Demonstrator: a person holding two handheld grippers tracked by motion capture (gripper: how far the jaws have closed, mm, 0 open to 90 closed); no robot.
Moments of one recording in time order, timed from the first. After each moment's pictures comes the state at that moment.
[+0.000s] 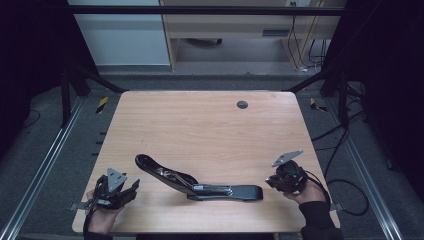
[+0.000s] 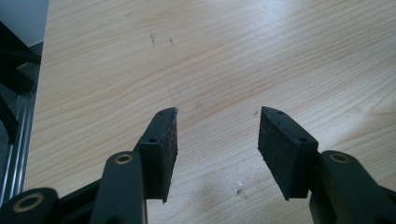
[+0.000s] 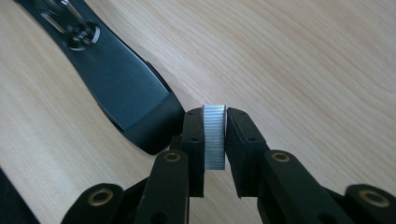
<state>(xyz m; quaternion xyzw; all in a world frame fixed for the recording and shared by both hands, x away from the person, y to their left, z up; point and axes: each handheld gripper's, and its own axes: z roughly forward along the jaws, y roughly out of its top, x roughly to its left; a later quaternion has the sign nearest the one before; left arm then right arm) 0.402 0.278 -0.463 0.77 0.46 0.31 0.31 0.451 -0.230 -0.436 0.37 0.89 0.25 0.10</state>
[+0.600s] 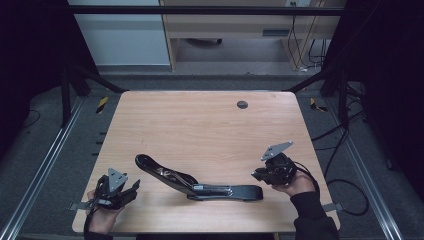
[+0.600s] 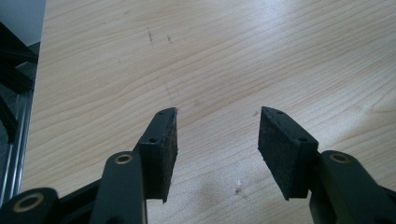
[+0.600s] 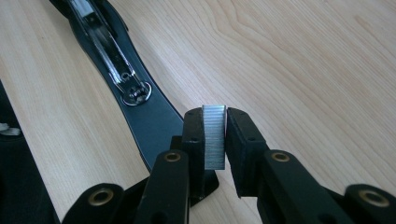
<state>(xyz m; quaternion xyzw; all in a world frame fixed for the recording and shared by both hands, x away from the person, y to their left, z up) 0.402 0.276 -0.464 0.77 0.46 0.31 0.30 0.463 -0.200 -0.412 0.30 0.90 0.30 0.08</state>
